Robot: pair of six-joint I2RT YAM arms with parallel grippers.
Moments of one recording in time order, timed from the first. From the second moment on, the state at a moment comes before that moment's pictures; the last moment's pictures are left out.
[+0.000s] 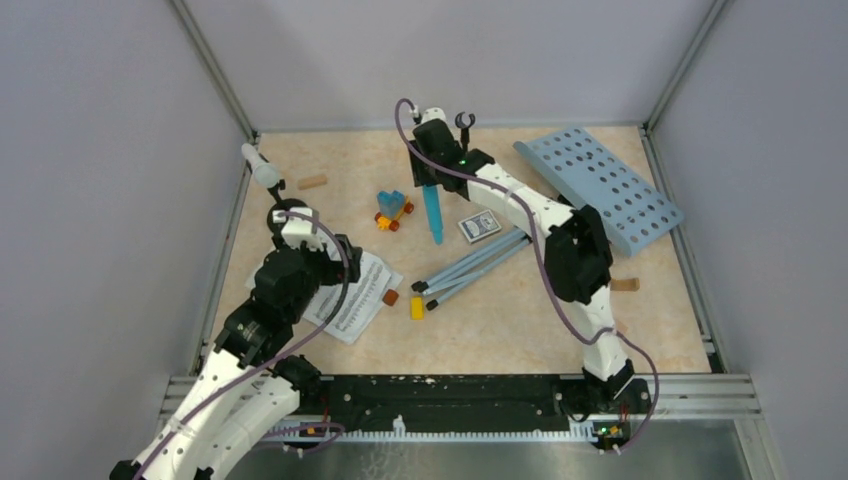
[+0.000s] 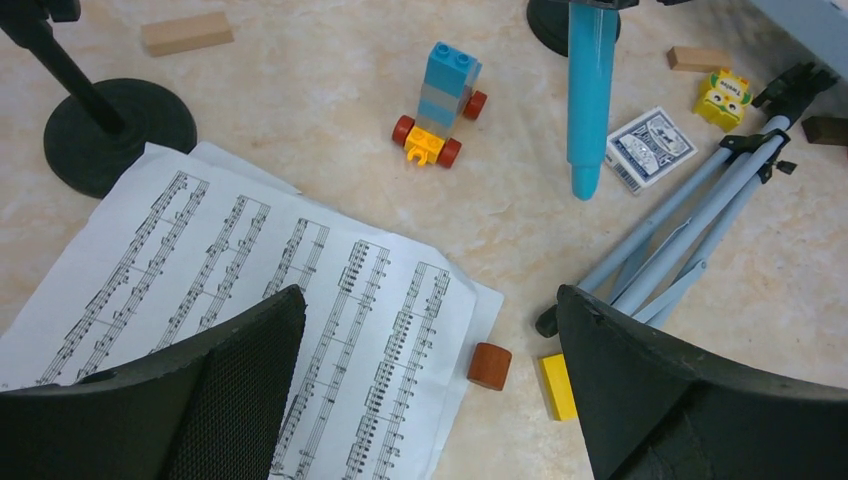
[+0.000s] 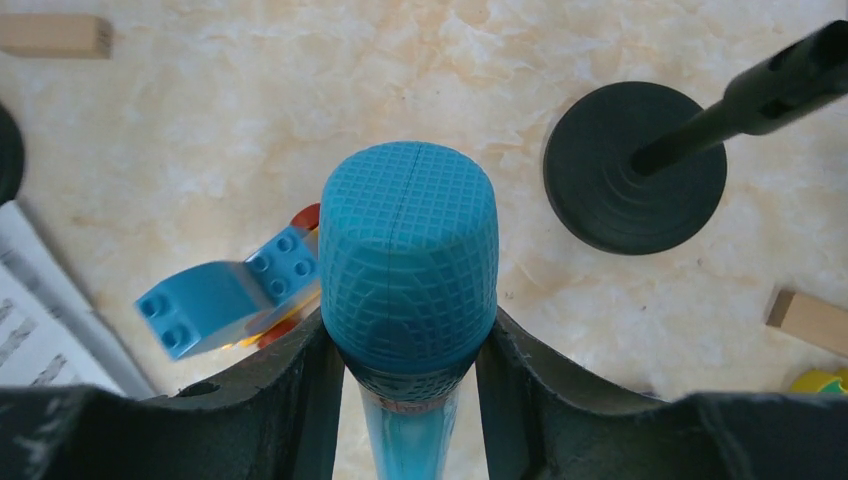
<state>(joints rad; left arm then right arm) -0.50 0.55 0.69 -0.45 -0.25 -0.29 0.73 2.10 1.92 -0.43 0.29 0.28</state>
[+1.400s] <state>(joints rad) -0.50 0.63 0.61 -0.46 -0.44 -0.44 0.62 2.04 1.72 -0.48 0.14 0.23</state>
